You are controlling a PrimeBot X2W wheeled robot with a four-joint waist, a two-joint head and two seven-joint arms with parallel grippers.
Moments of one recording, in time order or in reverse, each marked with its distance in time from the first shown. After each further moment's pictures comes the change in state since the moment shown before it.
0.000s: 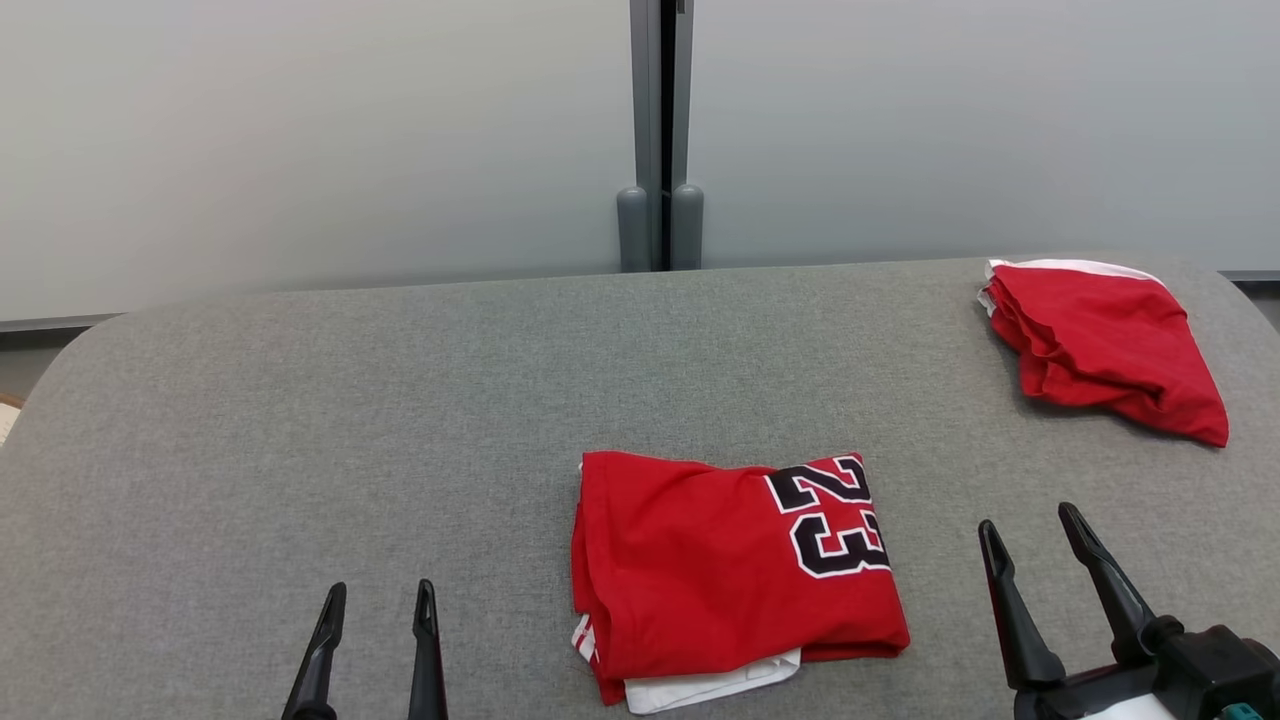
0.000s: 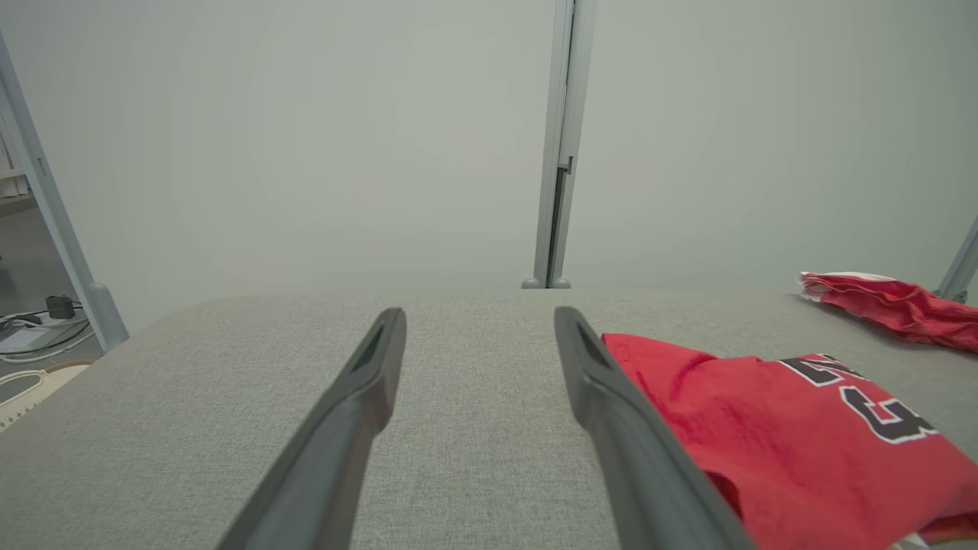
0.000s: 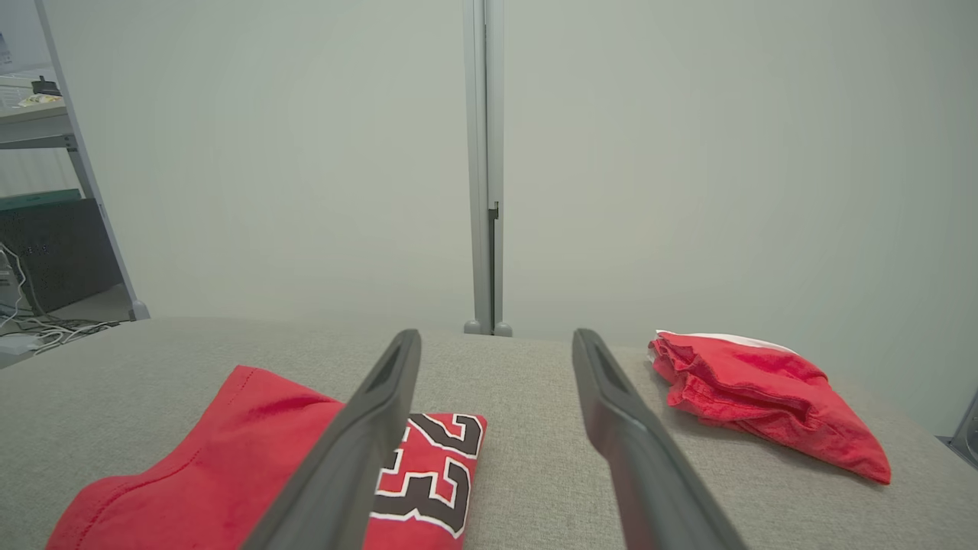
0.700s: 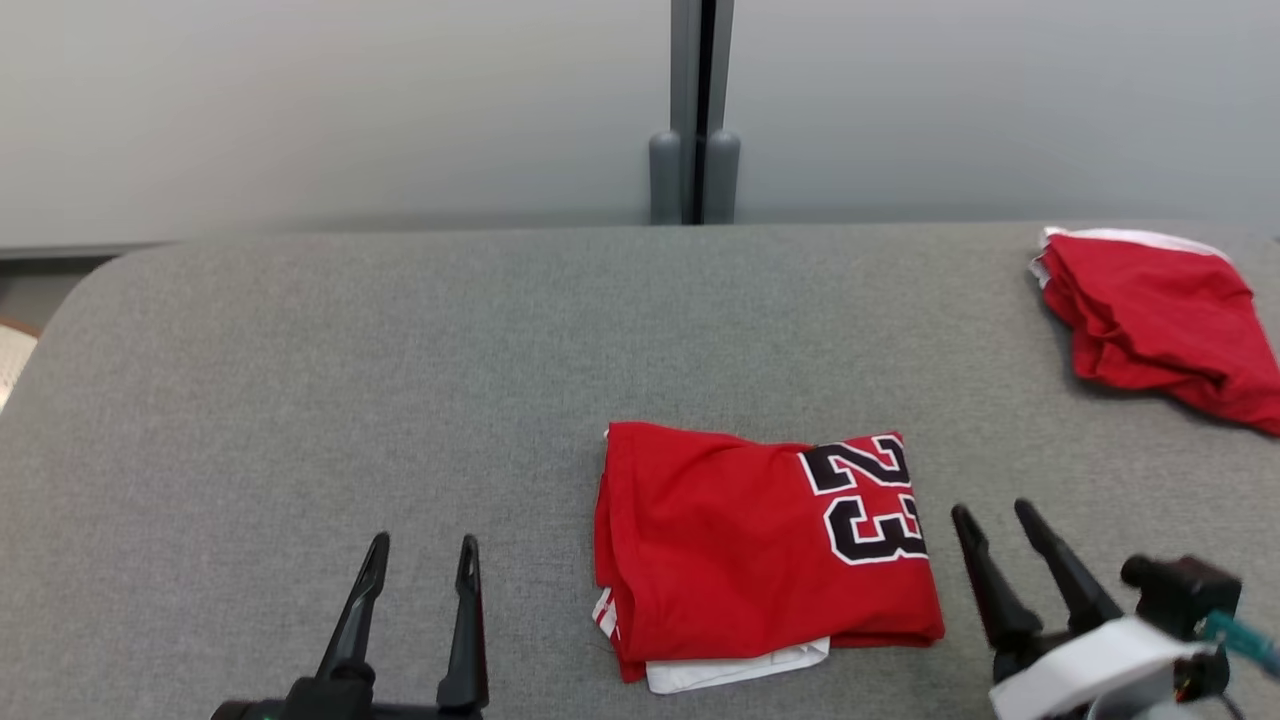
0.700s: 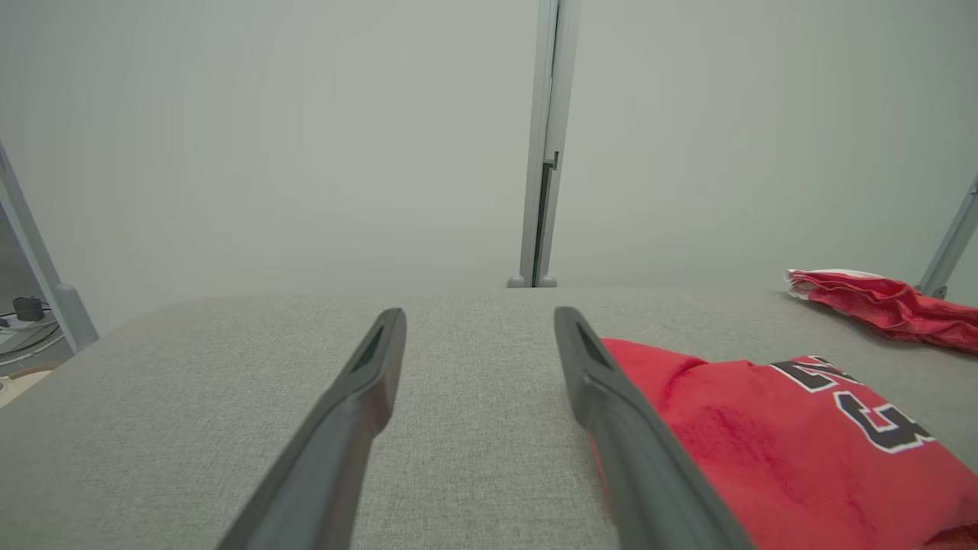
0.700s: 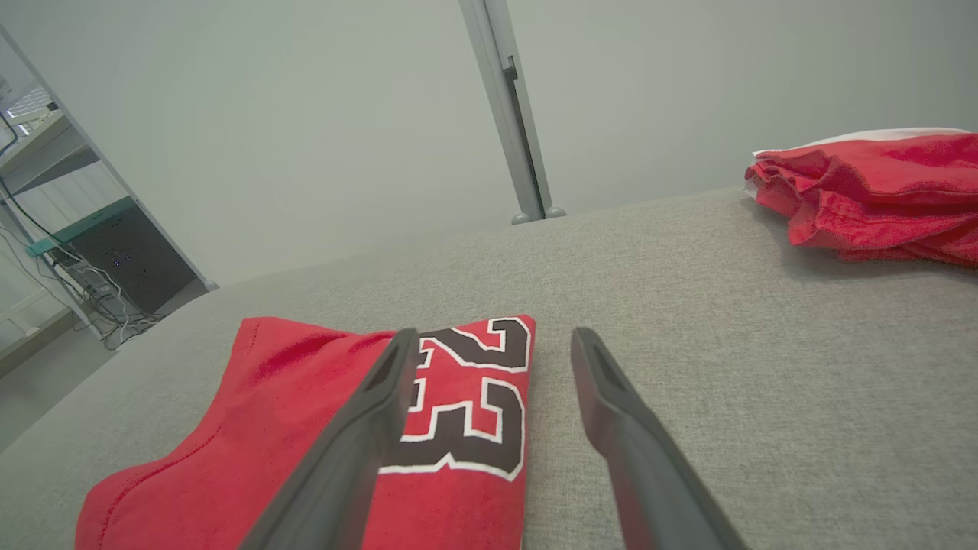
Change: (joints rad) left arm -0.063 0.000 -0.059 -0.002 0.004 -0.008 0.000; right arm -0.178 -0.114 0.224 0.266 0.419 0.000 0.014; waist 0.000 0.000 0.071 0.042
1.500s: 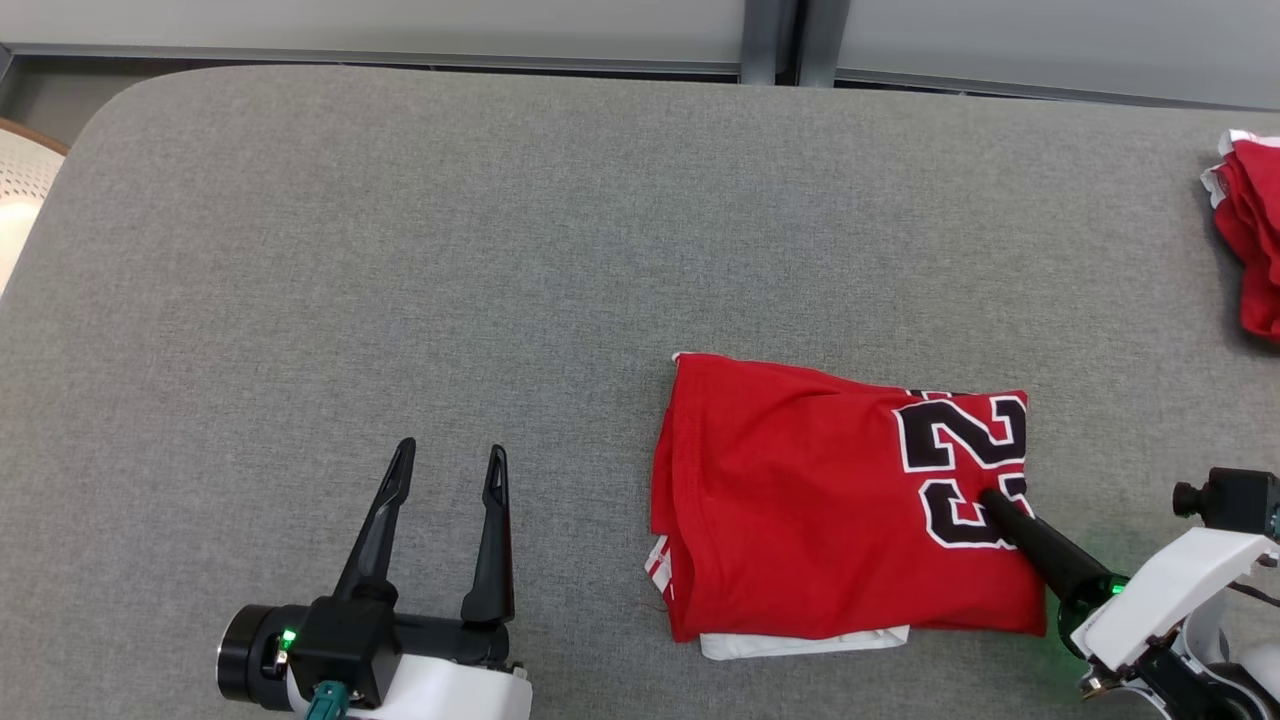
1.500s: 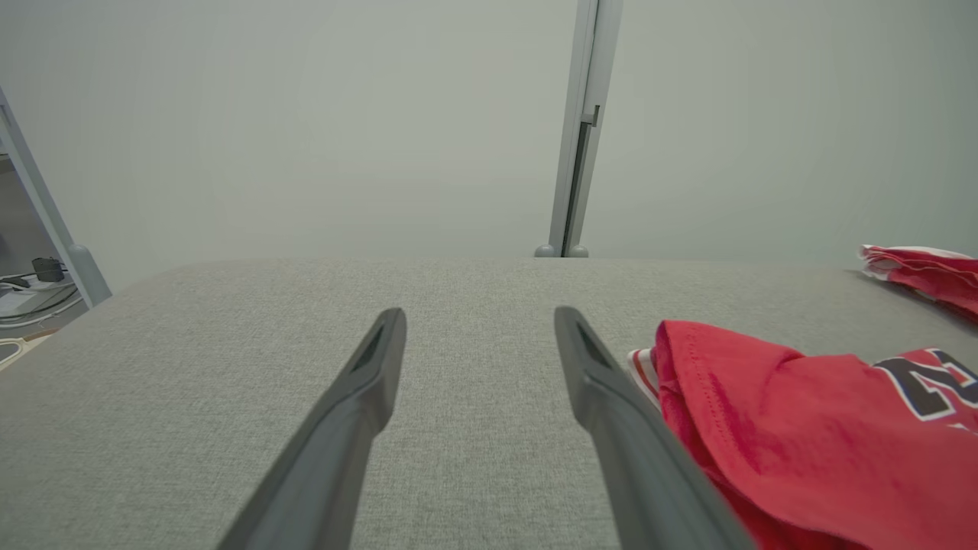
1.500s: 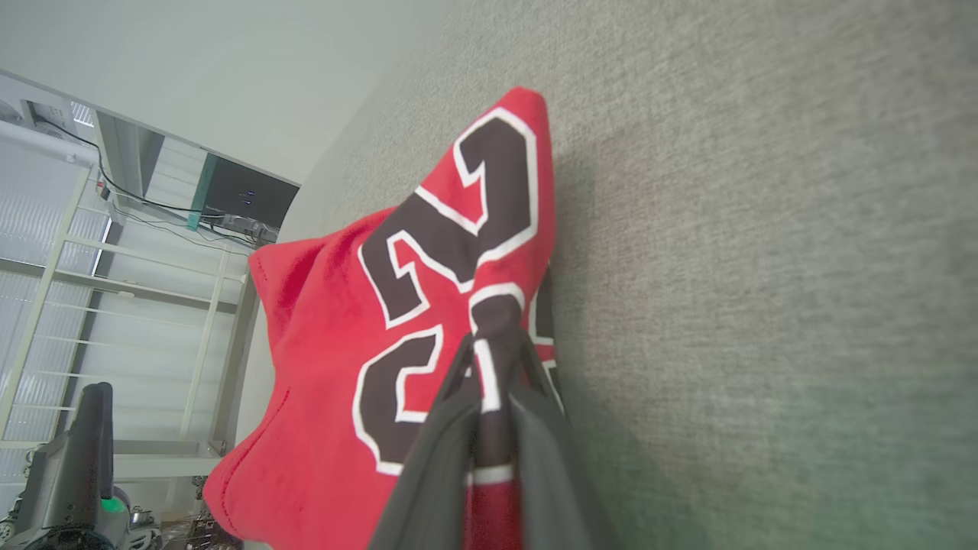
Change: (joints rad) left arm -0.156 -0.001 -0.051 0.003 -0.009 0.008 0.000; right arm -0.121 -0.298 0.203 -0.150 0.820 0.000 0.368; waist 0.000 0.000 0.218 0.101
